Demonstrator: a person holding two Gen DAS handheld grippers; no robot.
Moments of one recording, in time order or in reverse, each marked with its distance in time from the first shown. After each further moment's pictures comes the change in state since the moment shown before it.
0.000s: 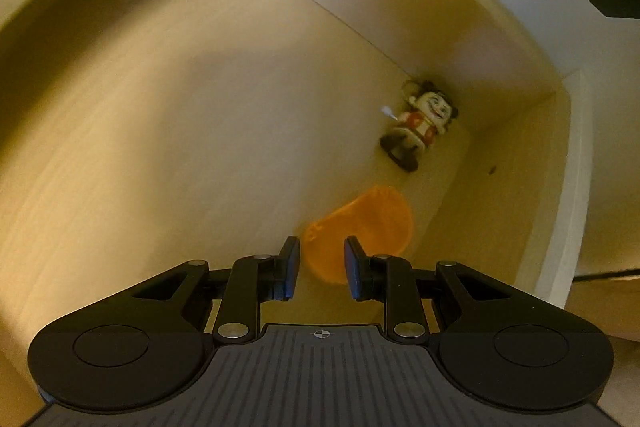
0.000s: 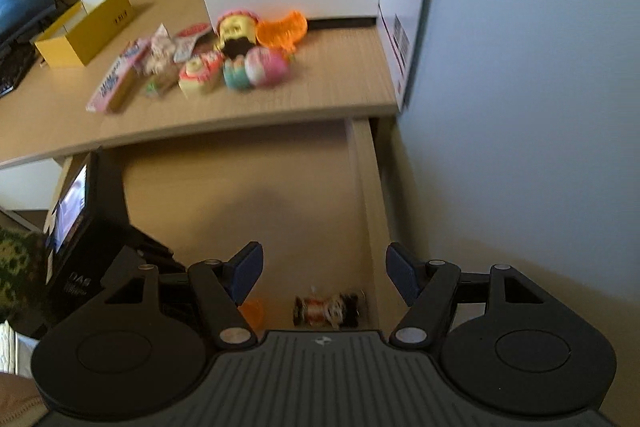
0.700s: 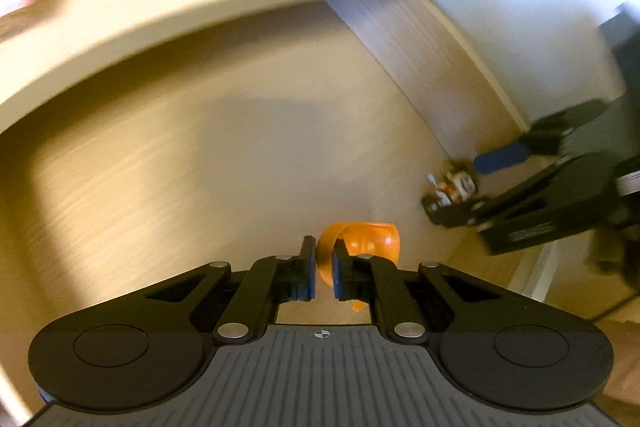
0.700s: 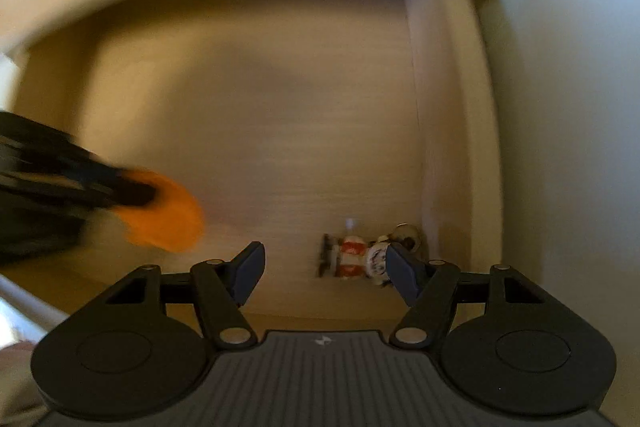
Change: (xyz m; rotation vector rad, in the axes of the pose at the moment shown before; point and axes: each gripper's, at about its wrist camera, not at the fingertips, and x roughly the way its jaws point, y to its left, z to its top) left arm -0.066 0.055 -0.040 -0.299 -0.218 0.021; right arm 0.126 0.039 -0.003 -0.124 0.433 0.029
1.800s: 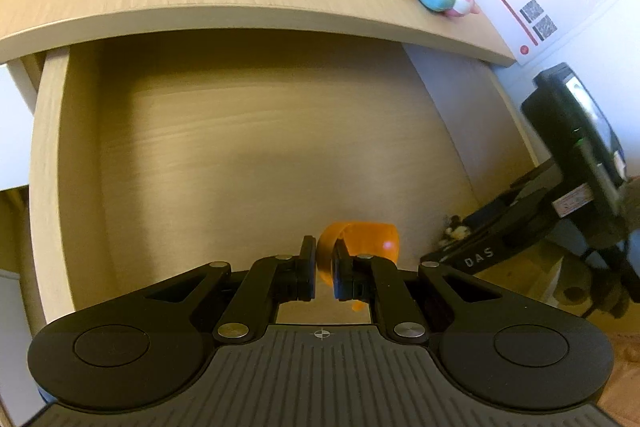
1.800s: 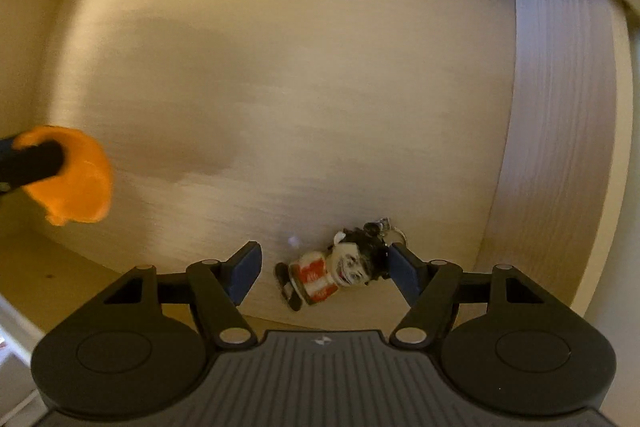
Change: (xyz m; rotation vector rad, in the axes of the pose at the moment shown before) left arm -0.040 0.038 -0.047 -0.259 -0.158 0.045; right arm 0.103 0.061 0.028 -0.204 0.266 -0.035
